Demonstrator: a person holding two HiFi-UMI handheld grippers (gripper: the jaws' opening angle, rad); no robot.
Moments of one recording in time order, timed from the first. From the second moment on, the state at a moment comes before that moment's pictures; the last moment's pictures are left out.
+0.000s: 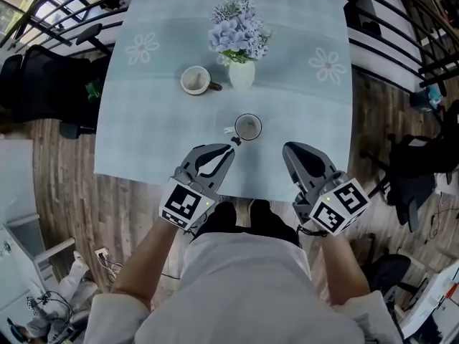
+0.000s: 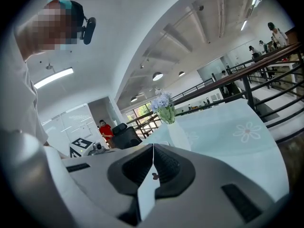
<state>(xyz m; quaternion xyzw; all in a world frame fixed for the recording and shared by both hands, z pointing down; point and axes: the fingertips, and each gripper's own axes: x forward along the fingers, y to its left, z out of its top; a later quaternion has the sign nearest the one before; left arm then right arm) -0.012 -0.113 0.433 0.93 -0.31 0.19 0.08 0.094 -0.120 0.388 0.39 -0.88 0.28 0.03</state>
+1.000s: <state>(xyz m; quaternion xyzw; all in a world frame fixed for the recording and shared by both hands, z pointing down) 0.001 -0.128 0.525 0.91 -0.16 0.36 -0.06 0.101 -0.149 0.458 0.39 -0.86 0.33 0.05</state>
